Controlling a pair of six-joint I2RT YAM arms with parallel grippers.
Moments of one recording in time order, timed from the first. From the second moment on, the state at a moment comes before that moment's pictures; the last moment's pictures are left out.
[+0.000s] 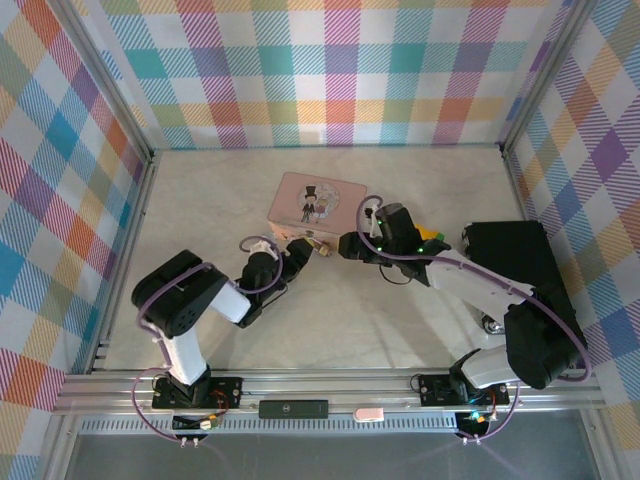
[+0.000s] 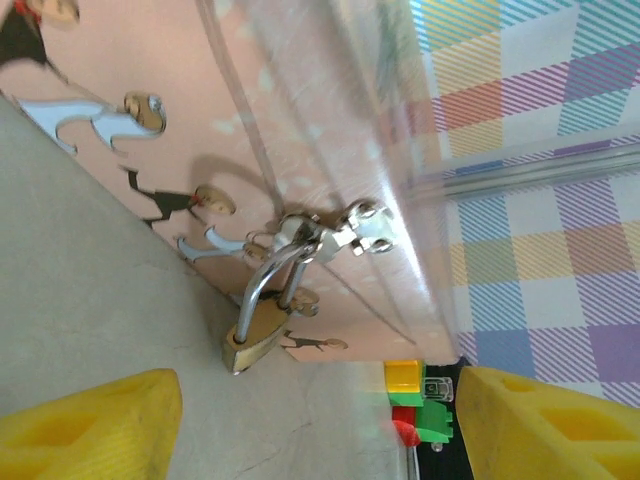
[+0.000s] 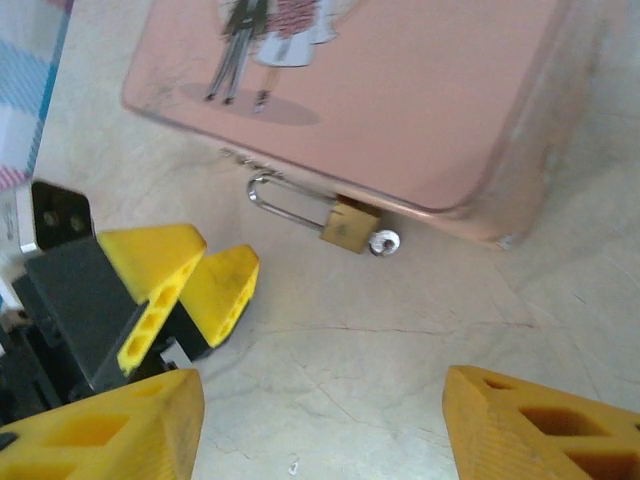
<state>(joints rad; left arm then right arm) -0.58 1.77 0.42 1.10 0.04 -1.25 0.62 1.41 0.88 -0.19 -0.20 0.61</state>
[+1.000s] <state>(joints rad) -0.52 1.63 0.60 0.64 0.19 -1.03 0.57 1.91 1.32 -0.26 -0.13 0.37</state>
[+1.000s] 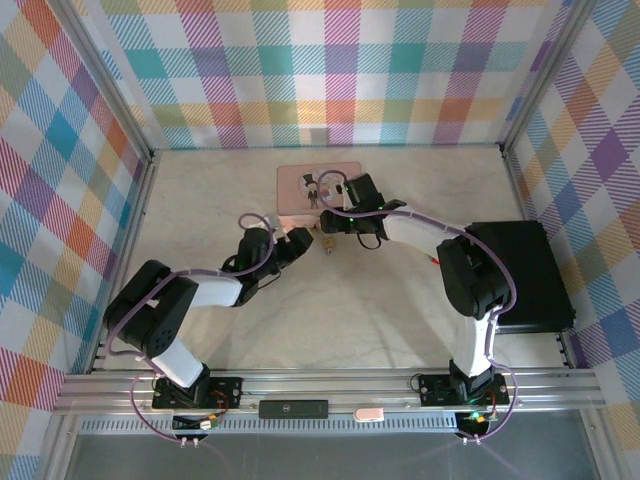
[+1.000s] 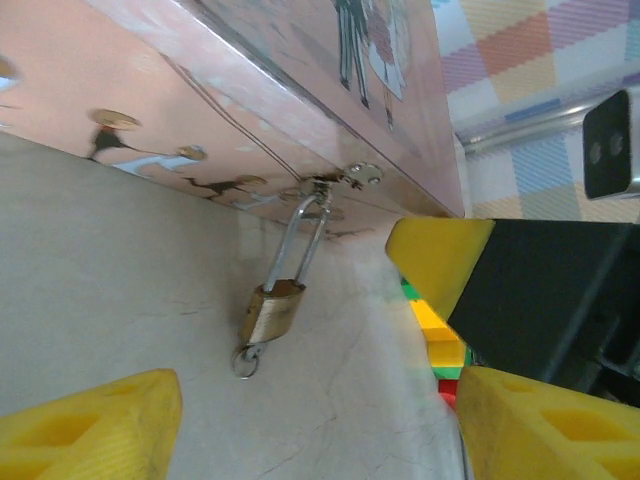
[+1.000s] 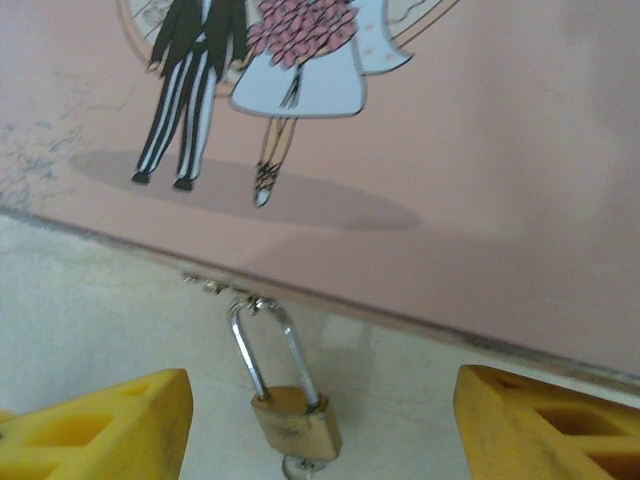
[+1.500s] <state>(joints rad) -0.58 1.84 0.91 0.26 0.18 -0.86 0.43 1.46 0.98 -0.29 -0.10 0.45</state>
